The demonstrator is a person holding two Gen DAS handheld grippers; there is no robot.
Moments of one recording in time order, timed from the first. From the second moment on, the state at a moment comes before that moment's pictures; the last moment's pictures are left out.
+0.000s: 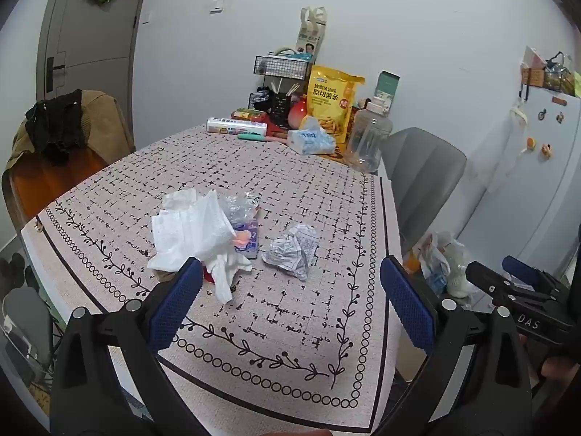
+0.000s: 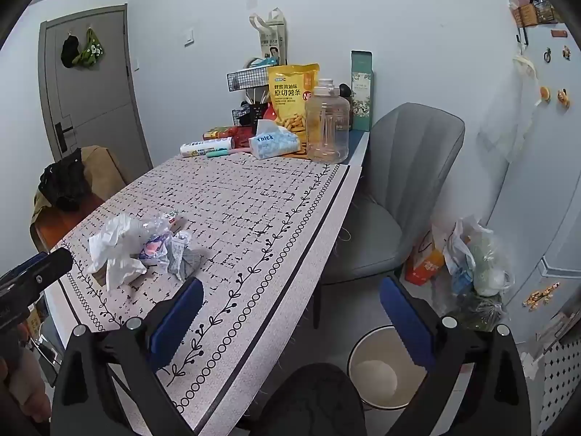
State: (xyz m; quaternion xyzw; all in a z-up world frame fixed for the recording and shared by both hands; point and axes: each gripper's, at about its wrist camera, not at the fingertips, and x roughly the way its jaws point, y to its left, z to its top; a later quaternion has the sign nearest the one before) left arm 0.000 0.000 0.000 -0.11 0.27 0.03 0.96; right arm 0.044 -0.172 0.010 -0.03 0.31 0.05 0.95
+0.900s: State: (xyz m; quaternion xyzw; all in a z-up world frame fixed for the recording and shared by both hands) left arm -0.002 -0.003 0.007 -0.11 0.26 0.03 0.96; right arm 0.042 -0.175 0.014 -0.02 0.30 0.05 0.95
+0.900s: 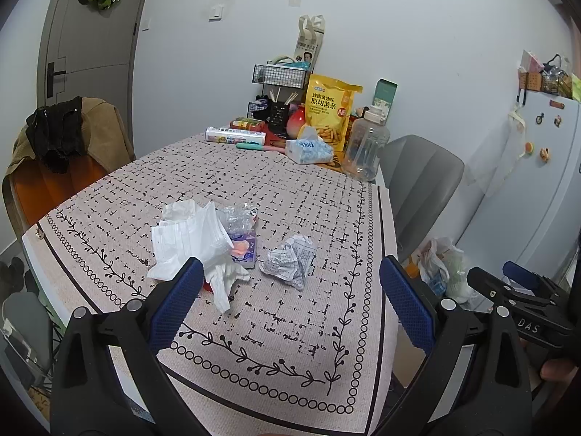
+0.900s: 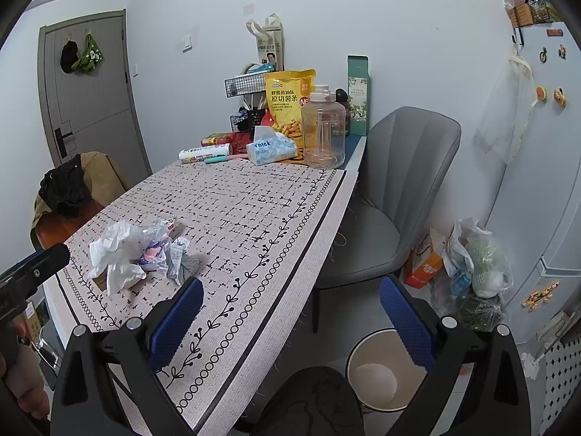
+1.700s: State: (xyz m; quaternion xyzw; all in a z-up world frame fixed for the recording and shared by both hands) left arm -0.004 0.001 0.005 -0.11 0.25 0.04 0.96; right arm 0.041 -0.170 0.010 -0.03 0.30 0.06 0.95
